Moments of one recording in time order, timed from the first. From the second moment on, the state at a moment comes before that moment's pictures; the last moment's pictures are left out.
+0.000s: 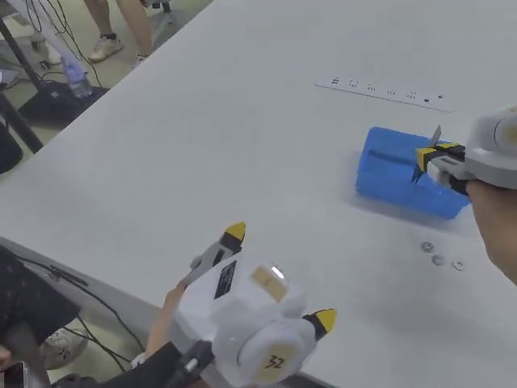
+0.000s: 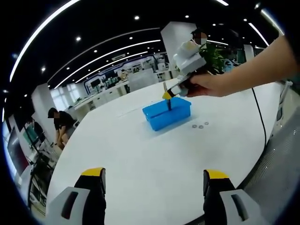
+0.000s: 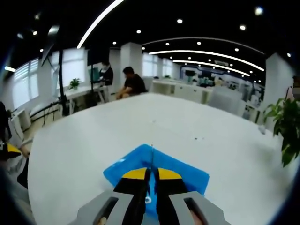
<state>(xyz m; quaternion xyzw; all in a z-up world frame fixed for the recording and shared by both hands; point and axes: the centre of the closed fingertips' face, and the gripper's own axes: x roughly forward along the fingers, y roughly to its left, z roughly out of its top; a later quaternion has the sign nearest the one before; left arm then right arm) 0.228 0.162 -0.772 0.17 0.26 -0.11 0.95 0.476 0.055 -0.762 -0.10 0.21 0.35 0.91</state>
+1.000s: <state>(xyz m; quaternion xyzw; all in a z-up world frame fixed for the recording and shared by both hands) 0.216 0.128 -0.768 0.14 0.26 -0.20 0.93 0.390 -0.023 -0.746 -0.03 0.21 0.32 0.92</state>
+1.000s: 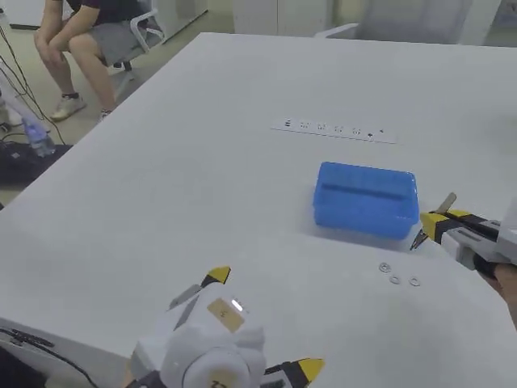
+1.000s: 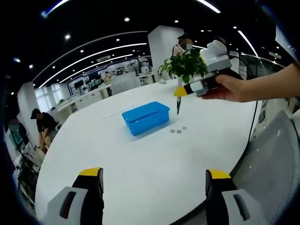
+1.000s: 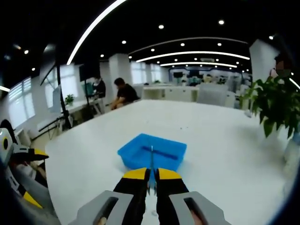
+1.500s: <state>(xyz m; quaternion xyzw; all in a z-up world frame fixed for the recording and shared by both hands) 0.211 0.115 -0.781 0.16 0.27 -0.27 0.91 0.381 -0.022 -0.749 -0.02 0.23 0.32 0.92</state>
